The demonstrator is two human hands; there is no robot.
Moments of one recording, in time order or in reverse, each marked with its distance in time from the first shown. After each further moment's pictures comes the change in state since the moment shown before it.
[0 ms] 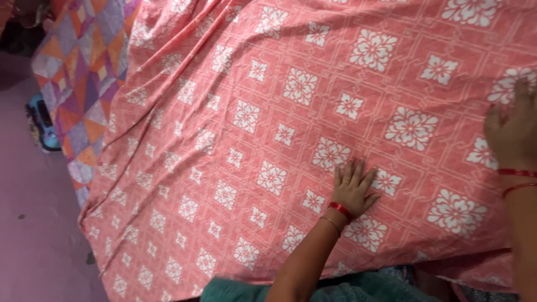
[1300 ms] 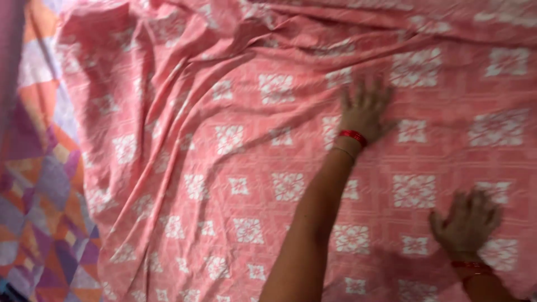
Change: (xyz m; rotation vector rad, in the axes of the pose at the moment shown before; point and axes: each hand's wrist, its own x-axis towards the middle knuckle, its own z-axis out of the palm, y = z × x) left_hand 0.434 -0.057 -0.103 0.208 -0.262 0.435; right_hand -0.092 -0.200 -0.008 -0.393 -0.134 0.451
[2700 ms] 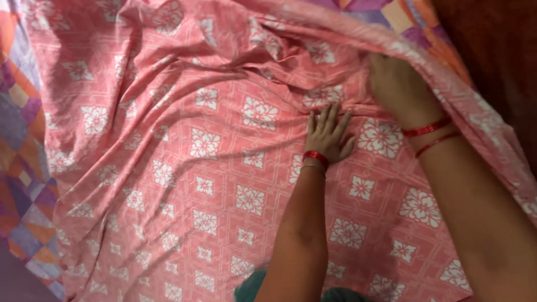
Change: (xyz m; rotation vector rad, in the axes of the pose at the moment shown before) left_hand 0.063 -0.031 0.021 -0.407 0.443 -0.308; right_hand 0.565 -0.145 0.007 0.217 -0.127 -0.728
